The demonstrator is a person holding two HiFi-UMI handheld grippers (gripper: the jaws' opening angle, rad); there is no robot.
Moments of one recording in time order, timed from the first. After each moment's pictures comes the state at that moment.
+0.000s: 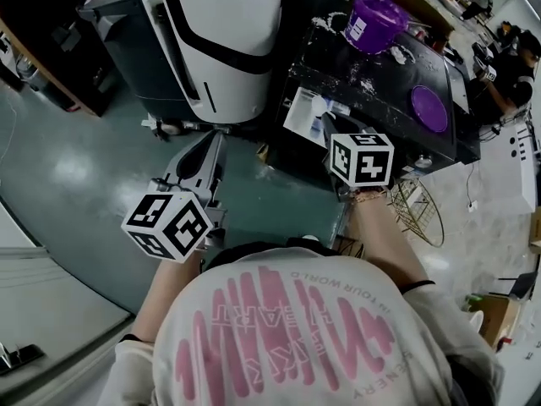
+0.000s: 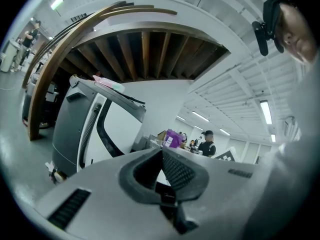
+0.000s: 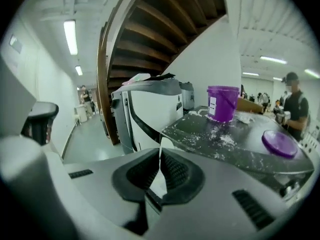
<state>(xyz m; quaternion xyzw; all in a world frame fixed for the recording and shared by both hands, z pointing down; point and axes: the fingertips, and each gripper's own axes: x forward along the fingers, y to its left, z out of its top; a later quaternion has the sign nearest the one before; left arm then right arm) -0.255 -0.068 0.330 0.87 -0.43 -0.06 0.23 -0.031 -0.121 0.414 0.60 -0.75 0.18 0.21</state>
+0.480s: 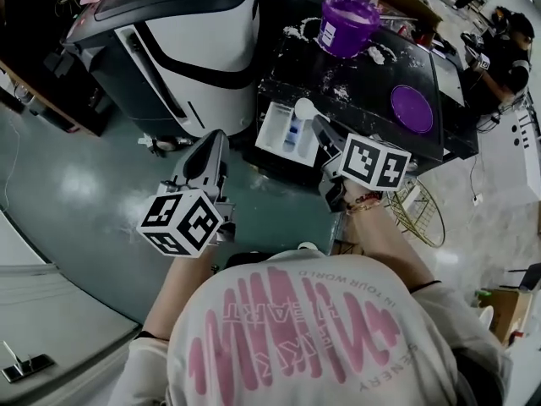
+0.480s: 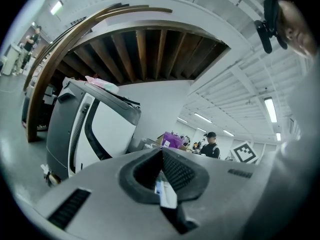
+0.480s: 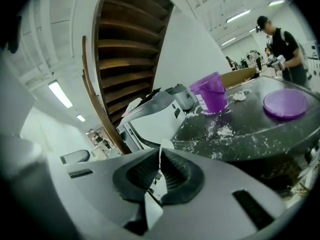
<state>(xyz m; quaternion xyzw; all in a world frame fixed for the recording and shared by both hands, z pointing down) -0.175 -0.100 0.313 0.86 -0.45 -0.06 0.22 0.021 -0.121 0.367 0.56 -0.76 0.32 0.00</state>
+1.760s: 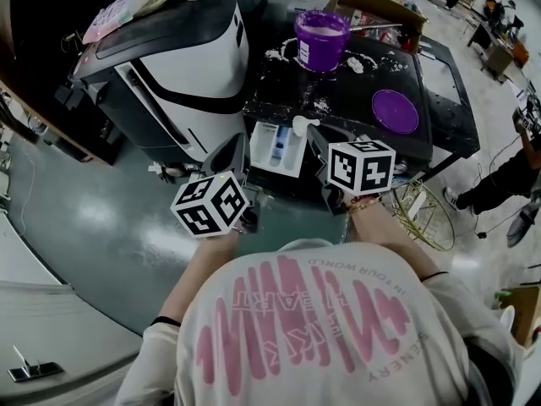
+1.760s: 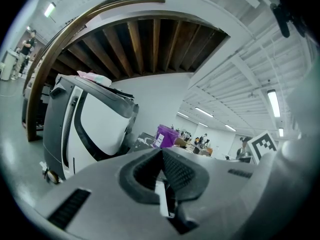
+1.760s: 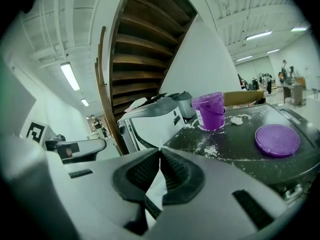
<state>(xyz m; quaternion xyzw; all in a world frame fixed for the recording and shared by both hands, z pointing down) -0.089 -0.106 0.318 0.86 -0.45 -0.03 0.22 0.059 -0.102 0.342 0.56 -0.79 0.23 0.06</state>
